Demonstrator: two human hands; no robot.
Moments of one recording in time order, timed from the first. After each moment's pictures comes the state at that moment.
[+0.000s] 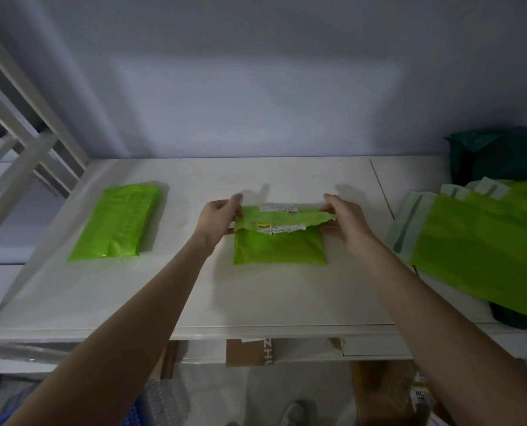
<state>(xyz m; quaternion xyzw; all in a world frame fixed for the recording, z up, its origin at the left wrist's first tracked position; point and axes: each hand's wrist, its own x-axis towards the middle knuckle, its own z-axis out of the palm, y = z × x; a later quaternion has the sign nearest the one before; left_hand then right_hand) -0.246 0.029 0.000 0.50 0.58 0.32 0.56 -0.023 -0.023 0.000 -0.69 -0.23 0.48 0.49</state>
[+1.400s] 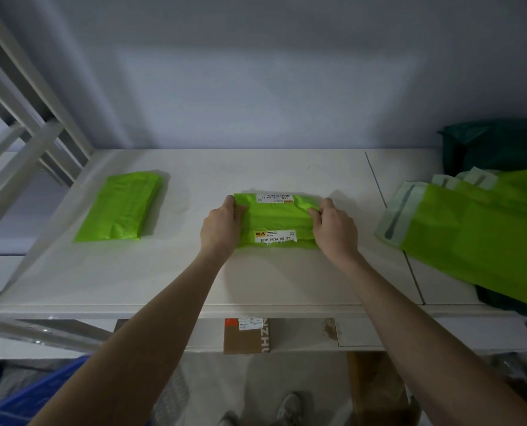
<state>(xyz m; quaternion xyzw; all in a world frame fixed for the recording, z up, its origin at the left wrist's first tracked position) -0.237 -0.008 -0.027 0.70 0.66 0.19 0.20 -0.044 -0.066 -0.020 -0.81 -0.56 0.07 0.19</state>
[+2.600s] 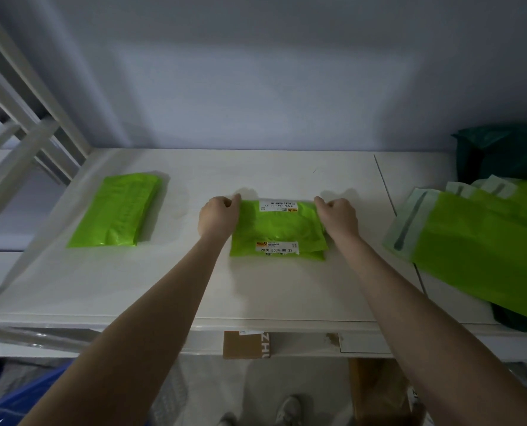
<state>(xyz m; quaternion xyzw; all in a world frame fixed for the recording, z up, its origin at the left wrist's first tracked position) -0.233 0.032 -0.023 0.59 0.71 0.22 0.31 -0.033 -0.015 -0.020 -0.83 -0.37 0.27 0.31</state>
